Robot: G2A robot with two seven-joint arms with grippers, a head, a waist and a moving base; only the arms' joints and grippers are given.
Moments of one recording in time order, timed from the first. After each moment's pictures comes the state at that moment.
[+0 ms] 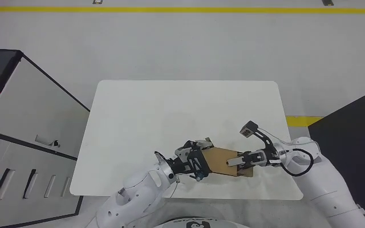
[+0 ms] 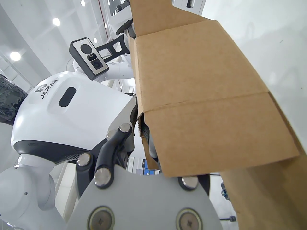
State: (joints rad) left arm 1.66 -1.16 -0.95 -2.07 2.02 -0.28 0.02; right arm -1.45 -0.89 1.26 -1.54 0.71 -0.28 1.54
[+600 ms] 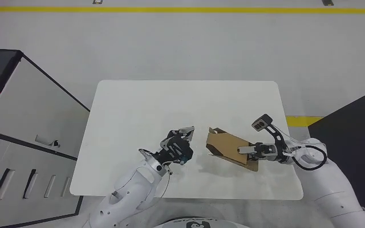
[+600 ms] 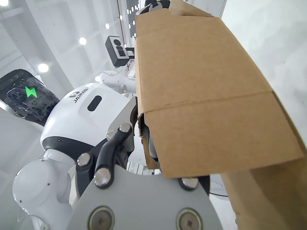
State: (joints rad) left arm 1.72 -1.16 -1.06 -2.08 1.88 -0.09 -0.01; right arm -1.47 -0.89 1.32 -1.47 0.90 -0.29 1.53
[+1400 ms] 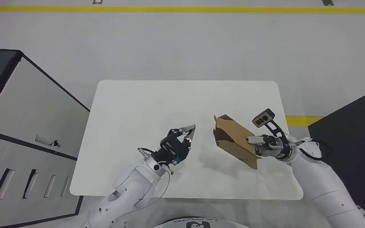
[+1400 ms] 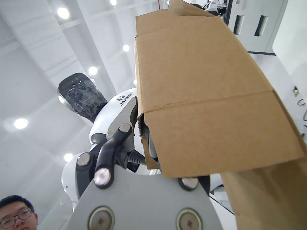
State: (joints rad) left arm 1.71 -1.16 -1.06 -2.07 1.81 -0.11 0.12; right arm -1.45 -0.90 1.26 -1.46 1.16 -0.15 1.54
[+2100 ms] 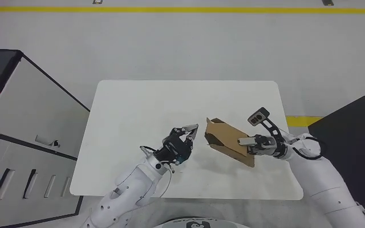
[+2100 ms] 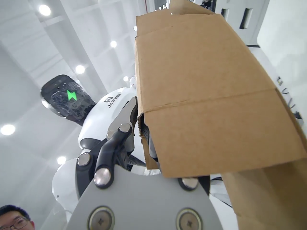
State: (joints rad) left arm 1.68 -1.16 -1.05 -2.05 1.83 -0.13 0.13; right arm -1.42 -0.90 1.28 -1.50 0.99 -0.20 1.49
